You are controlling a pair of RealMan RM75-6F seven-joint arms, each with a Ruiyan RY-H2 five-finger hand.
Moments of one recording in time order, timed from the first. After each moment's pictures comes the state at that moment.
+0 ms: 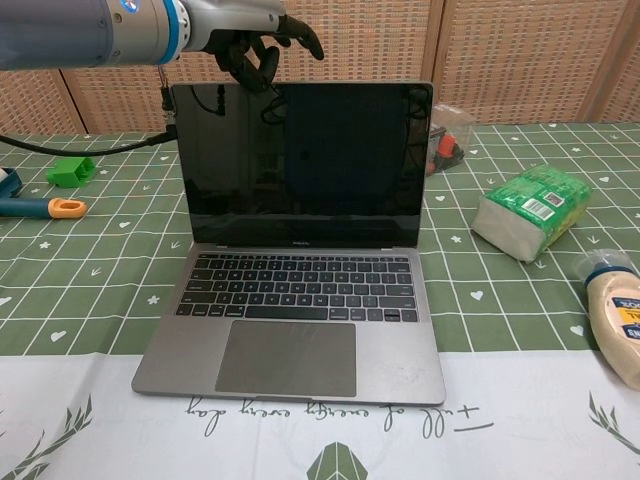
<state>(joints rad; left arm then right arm) -1.11 -1.39 -0.39 -1.59 0.62 0.76 0.68 0.09 -1.10 0.10 -1.49 -1.43 1.43 0.18</state>
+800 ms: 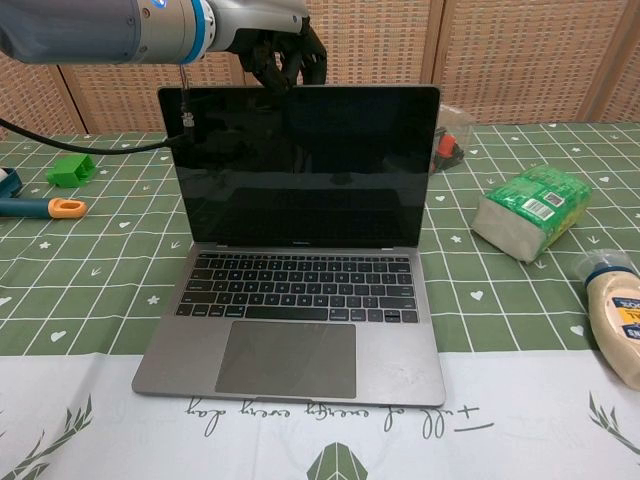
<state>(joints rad) -1.20 -1.39 -0.33 -1.59 0.57 0.78 0.61 0.09 -1.10 0.10 -1.49 -1.43 1.43 0.20</state>
